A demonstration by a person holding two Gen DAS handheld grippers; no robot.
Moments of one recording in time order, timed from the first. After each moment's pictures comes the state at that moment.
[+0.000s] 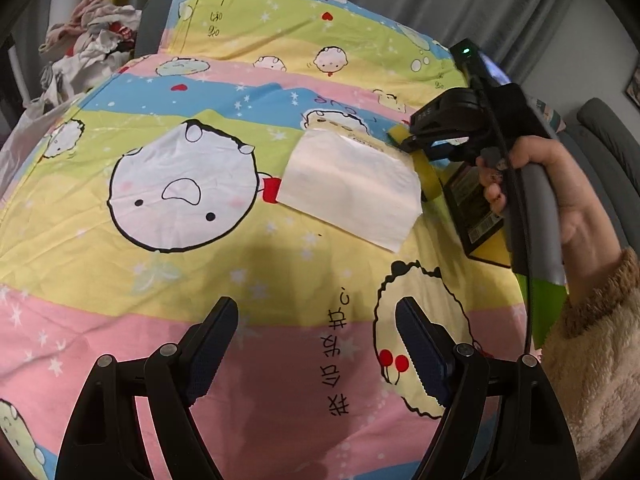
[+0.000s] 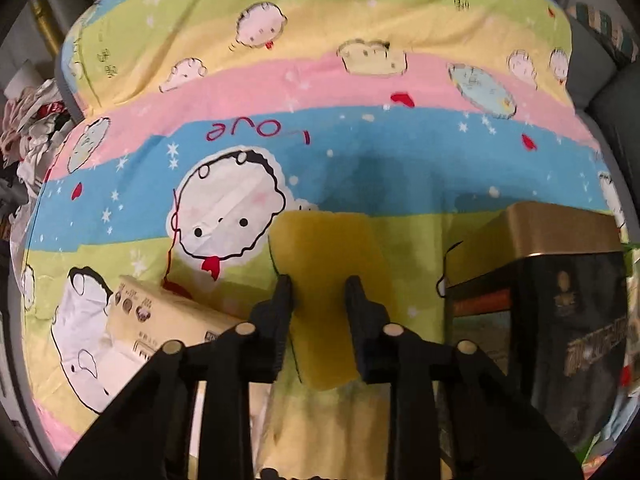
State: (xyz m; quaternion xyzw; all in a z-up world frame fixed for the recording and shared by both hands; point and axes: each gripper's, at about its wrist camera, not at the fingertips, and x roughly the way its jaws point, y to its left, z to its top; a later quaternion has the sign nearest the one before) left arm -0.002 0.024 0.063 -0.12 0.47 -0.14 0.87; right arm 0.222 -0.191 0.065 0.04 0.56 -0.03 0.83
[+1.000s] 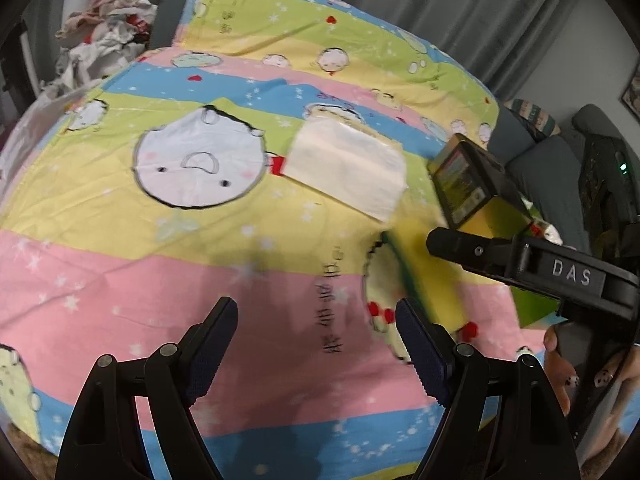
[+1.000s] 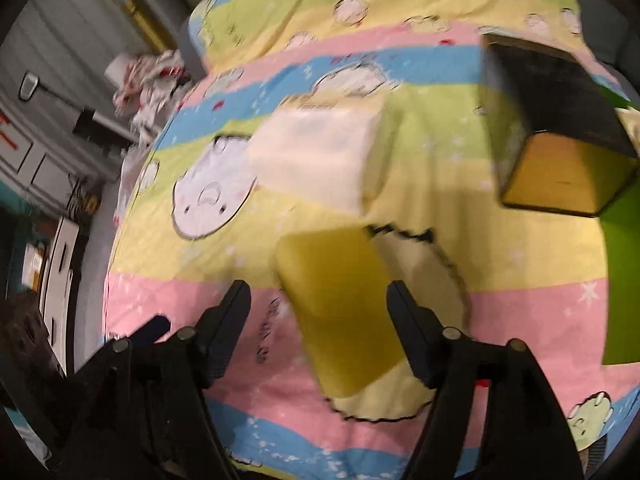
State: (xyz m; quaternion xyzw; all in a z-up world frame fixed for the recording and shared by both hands) left arm -0.044 0.028 0.068 -0.14 0.47 -0.15 0.86; right arm 0.024 -0.177 0.080 0.14 0.53 0.10 0.83
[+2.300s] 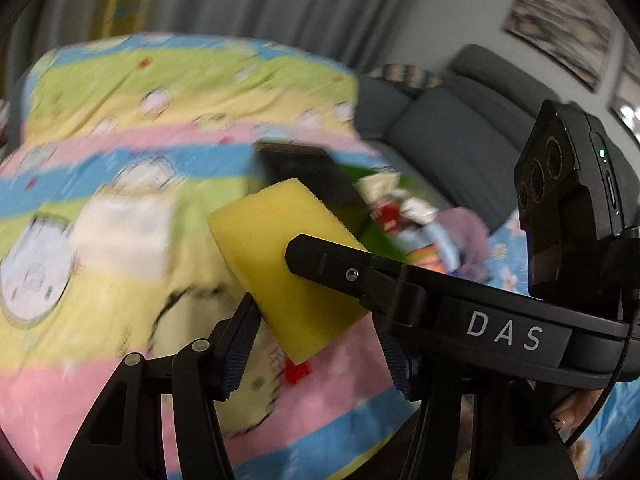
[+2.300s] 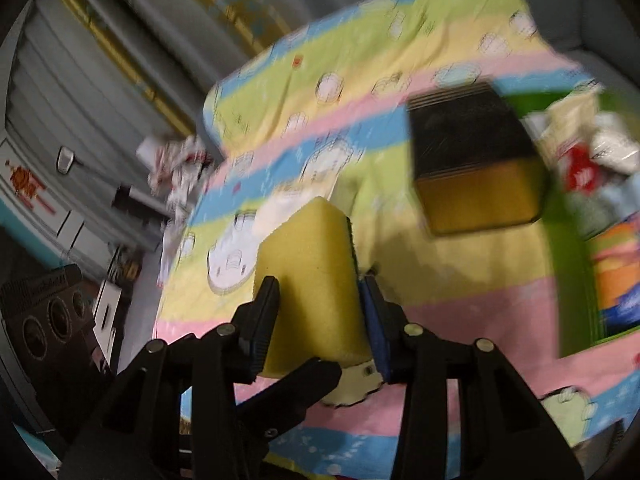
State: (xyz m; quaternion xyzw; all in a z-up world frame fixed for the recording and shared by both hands) left arm -0.046 -0.126 0.145 -0.05 0.39 -0.35 0.85; right arm -0.029 -0.283 0.140 0.23 0.40 0.11 0.88
